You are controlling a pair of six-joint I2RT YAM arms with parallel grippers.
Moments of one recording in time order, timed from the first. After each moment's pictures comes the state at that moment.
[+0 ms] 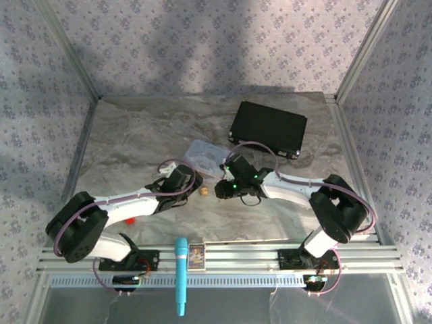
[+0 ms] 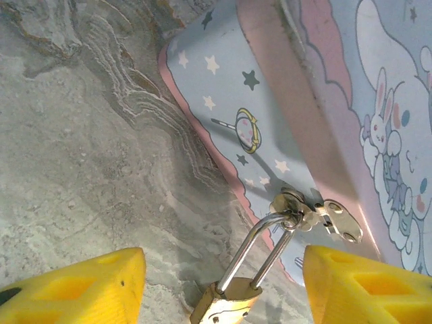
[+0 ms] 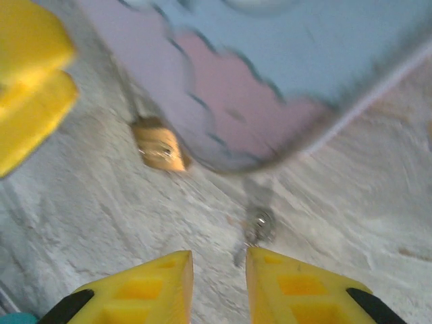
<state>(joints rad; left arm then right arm) -0.79 1.37 0.57 -0.01 -0.23 -1.32 0.80 1.58 0.87 -0.24 -0.24 0.53</state>
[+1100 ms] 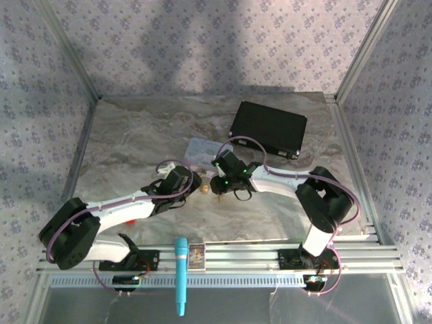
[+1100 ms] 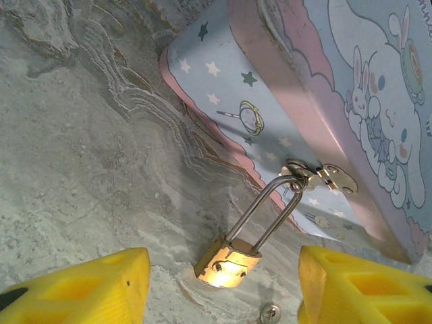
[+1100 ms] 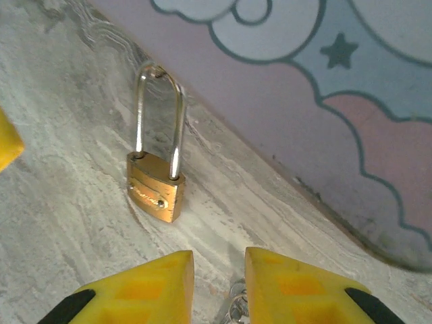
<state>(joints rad) -0.80 1.30 0.55 -0.03 -0.23 -1.30 0.82 1.72 0.99 -0.29 -0.11 0.43</state>
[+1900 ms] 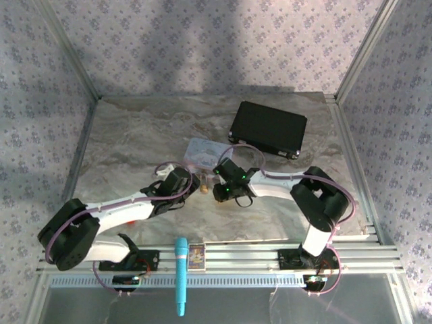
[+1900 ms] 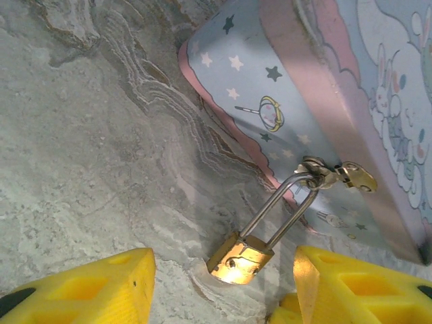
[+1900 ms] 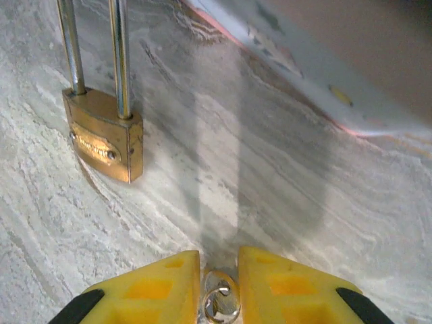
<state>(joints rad) -0.80 1.30 0.52 -0.03 -0.22 -1.33 0.85 1.72 0.92 -0.27 -0.11 0.47</state>
